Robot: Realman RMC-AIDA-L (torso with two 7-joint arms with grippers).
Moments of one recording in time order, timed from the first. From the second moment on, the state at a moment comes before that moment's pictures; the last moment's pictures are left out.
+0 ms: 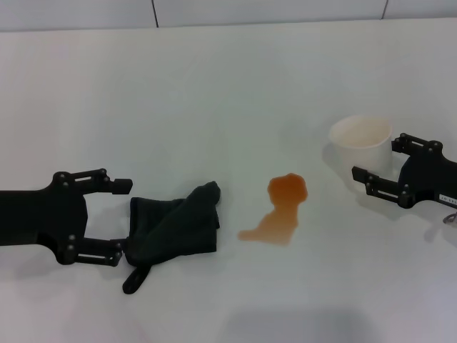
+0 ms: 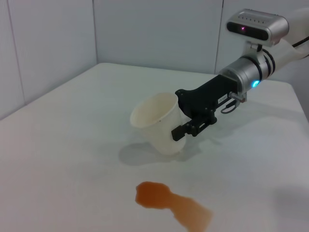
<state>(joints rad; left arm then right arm) -0.32 -2.04 0.87 1.00 1.99 1.78 -1.32 0.22 2.01 -1.30 -0.69 -1.28 -1.12 0.94</state>
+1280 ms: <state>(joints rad) -0.33 -2.04 0.87 0.99 1.99 1.78 -1.31 0.19 2.01 -1.29 -0.64 -1.27 -1.12 0.94</state>
